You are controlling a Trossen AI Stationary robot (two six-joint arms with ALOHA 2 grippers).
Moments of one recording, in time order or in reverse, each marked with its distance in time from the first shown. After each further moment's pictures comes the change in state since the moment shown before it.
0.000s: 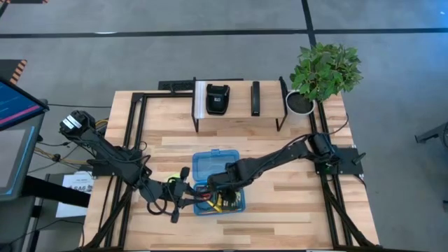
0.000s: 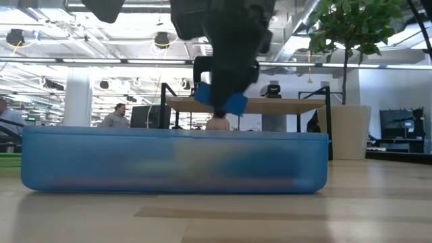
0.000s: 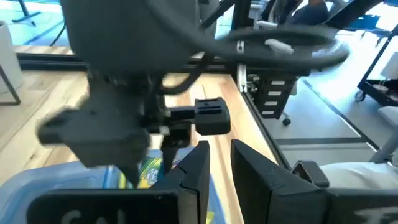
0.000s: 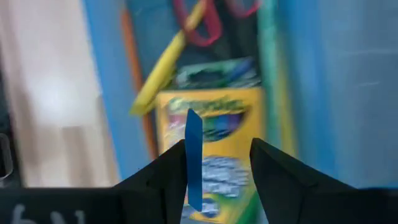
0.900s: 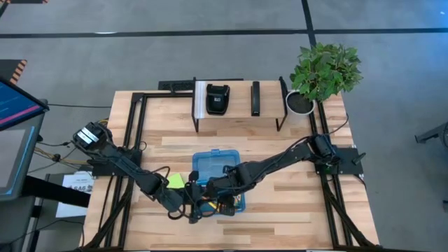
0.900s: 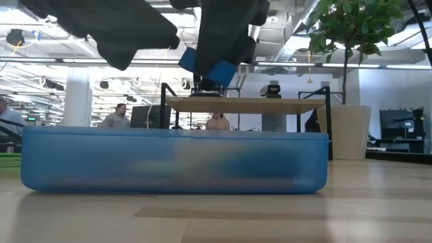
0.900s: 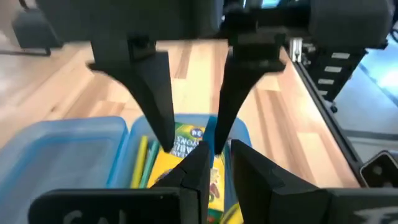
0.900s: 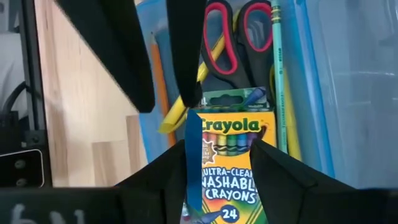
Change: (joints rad) left arm 0.041 0.293 0.060 0.074 -0.109 -0.099; right arm 0.042 -0.001 0.088 -0.022 0.057 0.027
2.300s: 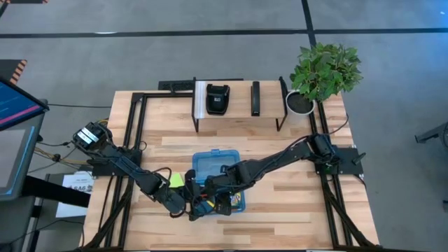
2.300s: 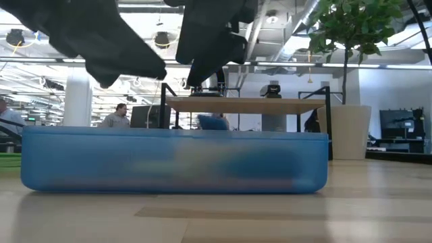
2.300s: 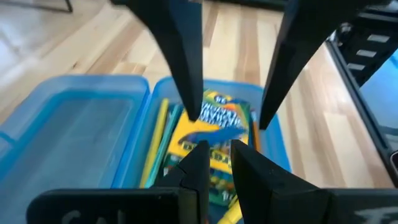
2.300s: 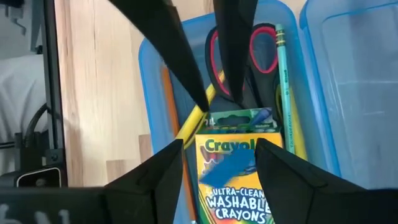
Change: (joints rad) left arm 0.000 0.000 0.000 -0.150 -0.034 -0.156; right arm -0.015 0.000 0.000 0.068 -0.025 0.020
